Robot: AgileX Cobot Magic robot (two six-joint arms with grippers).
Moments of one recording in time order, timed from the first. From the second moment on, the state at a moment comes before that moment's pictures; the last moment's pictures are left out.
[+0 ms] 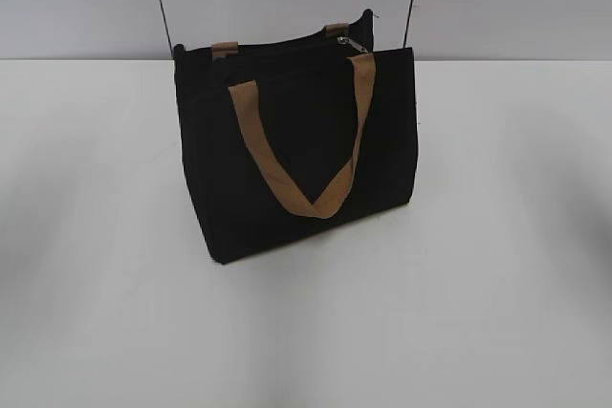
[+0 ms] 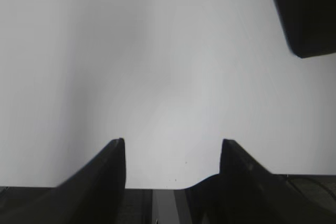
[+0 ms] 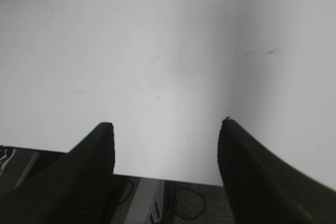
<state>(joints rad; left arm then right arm) -0.25 1.23 -1.06 -0.02 1.19 -0.24 -0.10 1.38 -1.17 0.19 1.21 -0.23</state>
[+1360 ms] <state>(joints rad) -0.25 -0.01 -0.54 -0.01 1.06 -0.01 -0.10 -0.01 -0.48 0.22 1.10 -0.34</state>
